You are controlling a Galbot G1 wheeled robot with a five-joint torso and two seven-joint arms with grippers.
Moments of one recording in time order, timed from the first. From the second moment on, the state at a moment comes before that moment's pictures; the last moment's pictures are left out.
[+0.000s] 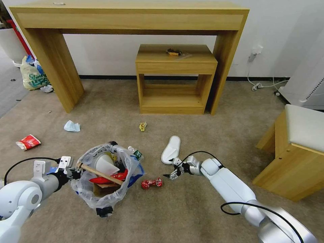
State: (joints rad) left arm 1.42 -0.83 -0.76 -1.91 -0.78 0.74 0.12; right arm -0.47 1.31 -0.25 0.72 0.04 0.10 -0.79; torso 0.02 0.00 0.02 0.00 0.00
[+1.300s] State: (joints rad) left arm 1.43 -0.84 -0.80 -1.91 -0.78 0.74 0.15; right arm -0.40 1.41 -0.50 0.60 0.12 0.00 -0.81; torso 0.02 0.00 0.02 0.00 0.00
